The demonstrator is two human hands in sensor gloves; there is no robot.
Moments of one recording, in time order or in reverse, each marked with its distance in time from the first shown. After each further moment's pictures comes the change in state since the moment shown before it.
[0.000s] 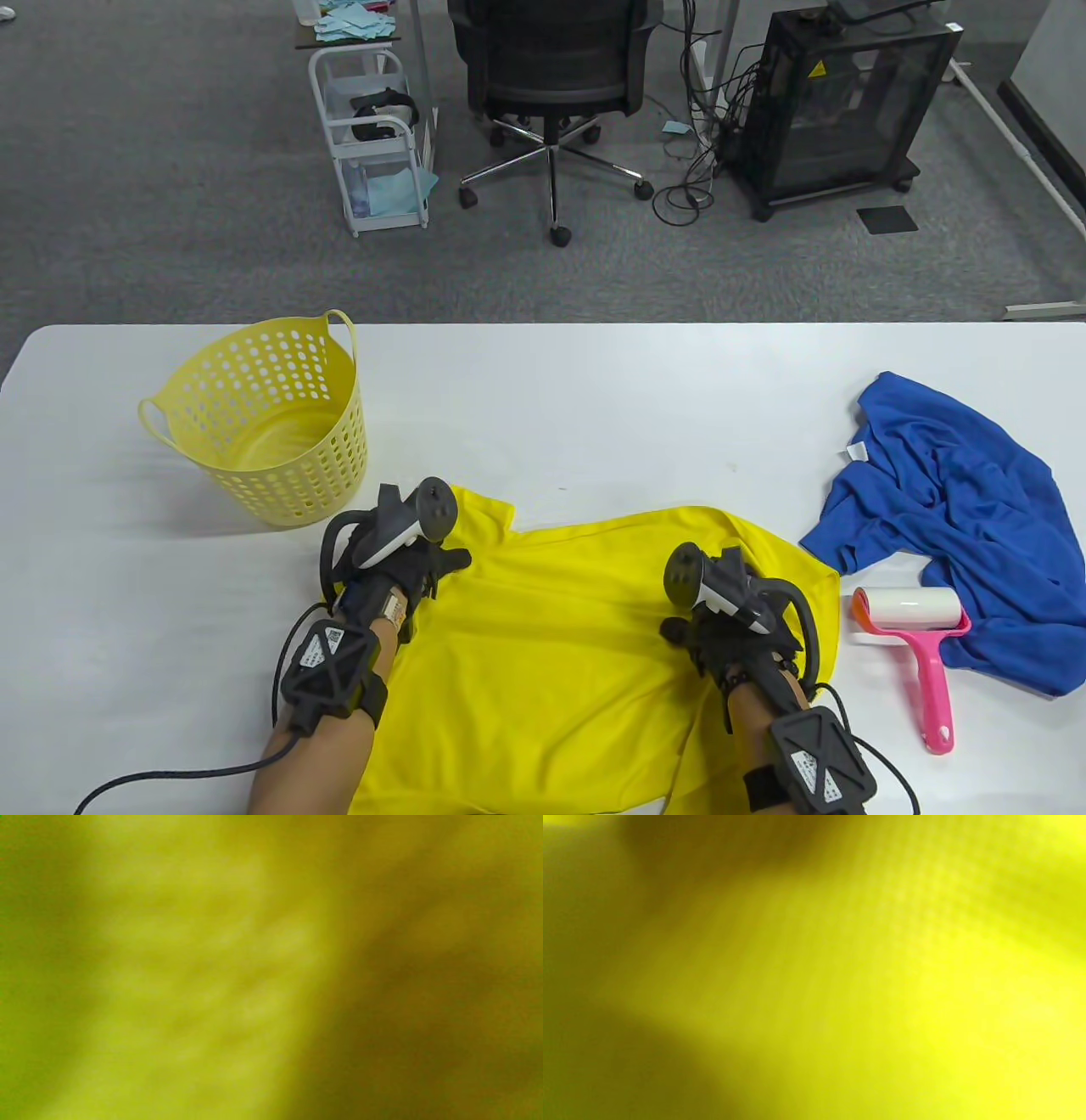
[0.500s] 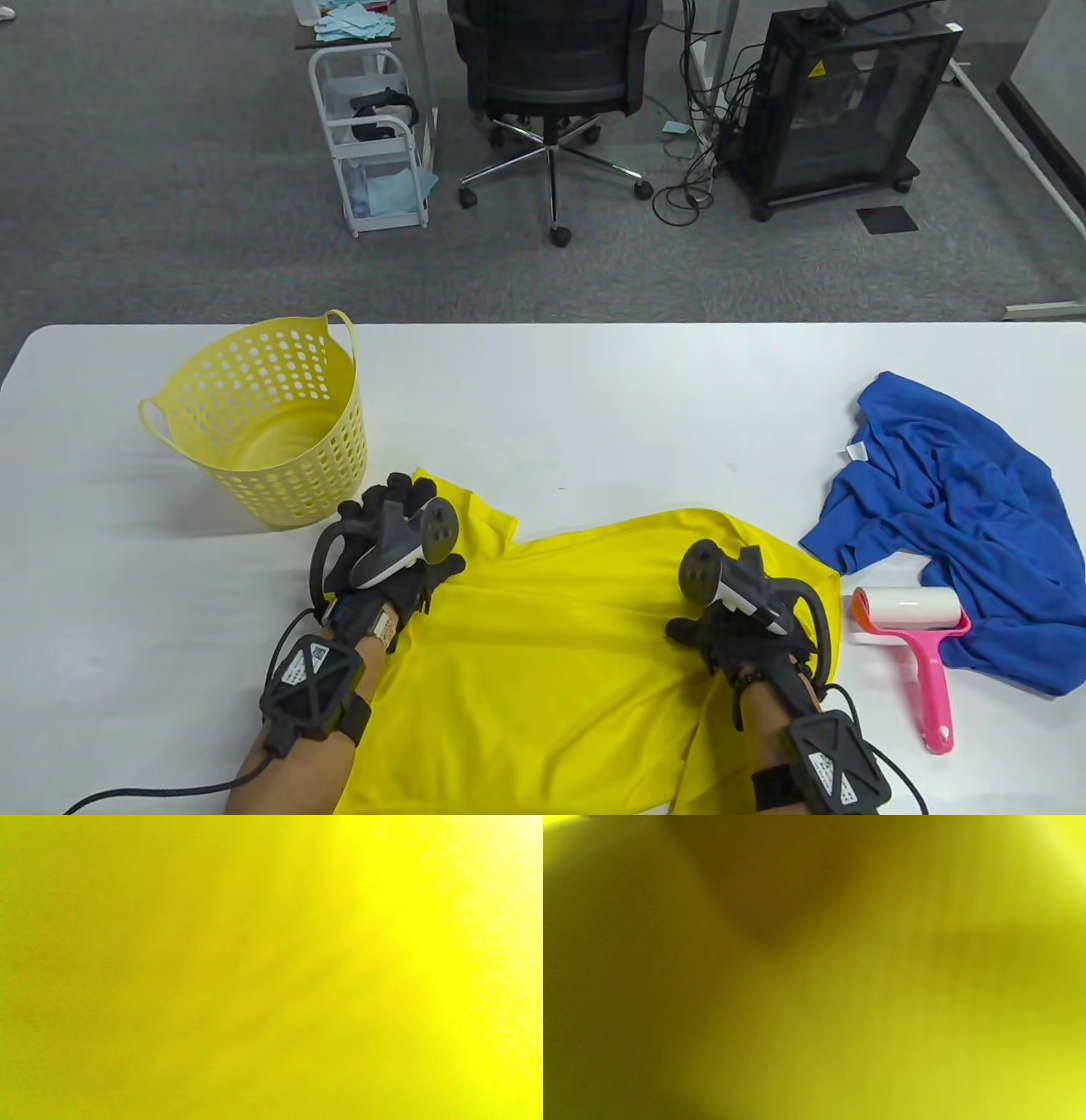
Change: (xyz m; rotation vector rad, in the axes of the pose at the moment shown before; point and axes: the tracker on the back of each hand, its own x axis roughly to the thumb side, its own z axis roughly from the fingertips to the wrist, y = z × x) left_hand 0.008 0.012 0.036 0.202 -0.174 -0.088; right_hand -0.028 -0.011 0.003 -0.124 0.033 -0.151
